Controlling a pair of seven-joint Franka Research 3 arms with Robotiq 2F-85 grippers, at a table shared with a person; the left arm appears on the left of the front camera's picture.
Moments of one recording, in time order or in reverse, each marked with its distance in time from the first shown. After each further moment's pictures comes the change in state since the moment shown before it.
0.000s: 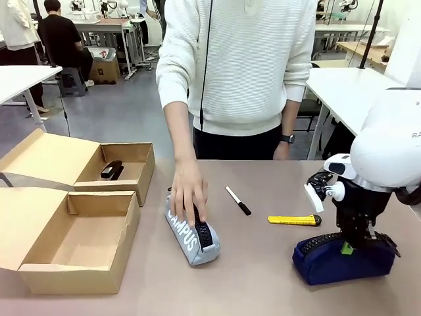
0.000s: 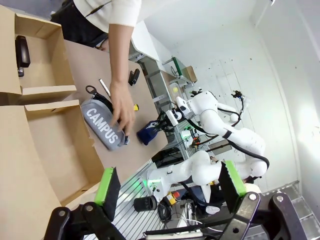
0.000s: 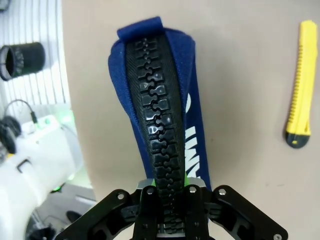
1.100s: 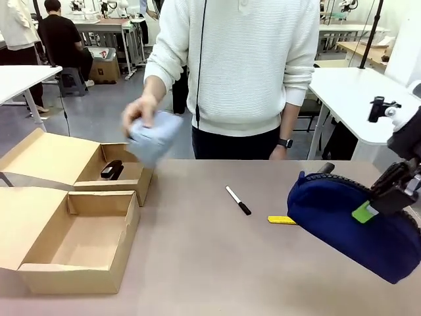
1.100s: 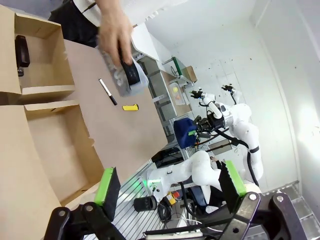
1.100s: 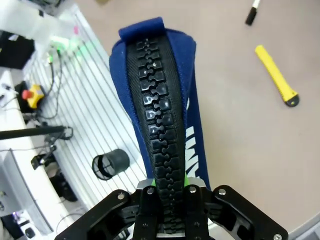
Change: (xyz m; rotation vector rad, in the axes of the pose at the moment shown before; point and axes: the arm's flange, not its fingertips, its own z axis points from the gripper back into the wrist) left arm 0.000 0.000 0.000 0.000 0.000 0.000; right arm -0.004 0.118 0.141 -0.012 -0.442 -0.553
